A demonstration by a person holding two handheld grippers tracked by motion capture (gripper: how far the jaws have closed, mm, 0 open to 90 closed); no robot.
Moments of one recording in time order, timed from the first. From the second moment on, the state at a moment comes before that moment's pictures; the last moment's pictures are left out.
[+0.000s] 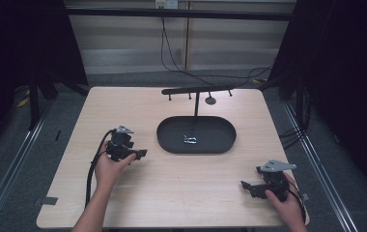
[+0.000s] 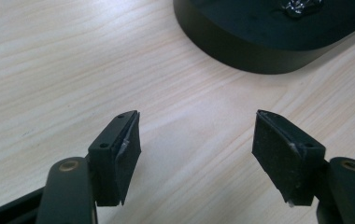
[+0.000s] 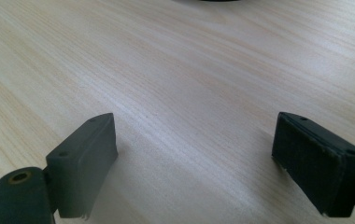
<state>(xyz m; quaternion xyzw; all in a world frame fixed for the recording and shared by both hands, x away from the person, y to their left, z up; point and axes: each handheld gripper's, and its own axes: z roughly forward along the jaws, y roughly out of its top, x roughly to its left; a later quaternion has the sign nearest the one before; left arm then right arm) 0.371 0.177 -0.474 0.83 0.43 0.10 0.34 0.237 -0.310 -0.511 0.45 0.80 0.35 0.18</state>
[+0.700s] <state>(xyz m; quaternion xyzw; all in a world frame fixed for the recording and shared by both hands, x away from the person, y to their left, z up) 0.355 0.204 -0.478 0.83 0.43 0.10 0.34 0.237 -0.311 -0.511 0.45 0.80 0.35 0.18</state>
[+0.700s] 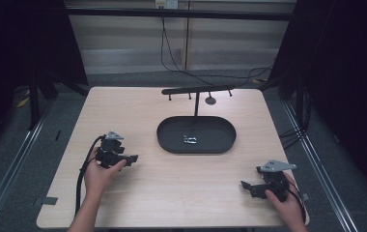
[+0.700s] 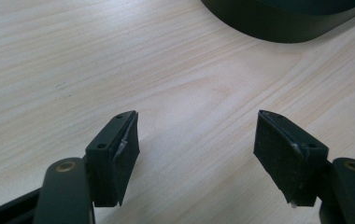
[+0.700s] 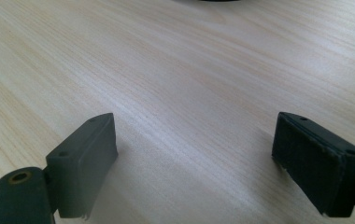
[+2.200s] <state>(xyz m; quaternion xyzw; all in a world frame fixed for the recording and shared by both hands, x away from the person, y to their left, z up) 0.325 0.232 -0.497 0.84 0.41 0.12 0.32 0.237 -0.311 -0.511 0.45 0.80 0.35 0.18</state>
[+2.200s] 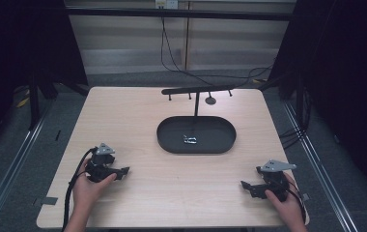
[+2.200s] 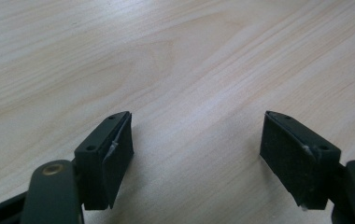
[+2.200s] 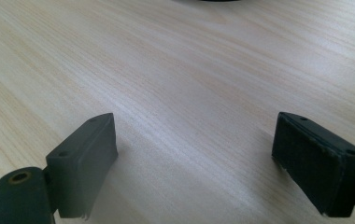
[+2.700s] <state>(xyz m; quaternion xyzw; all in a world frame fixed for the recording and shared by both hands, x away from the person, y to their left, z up) 0.318 0.231 -0.502 0.84 0.40 0.15 0.34 0.237 -0.310 -0.511 0.45 0.80 0.35 0.18</state>
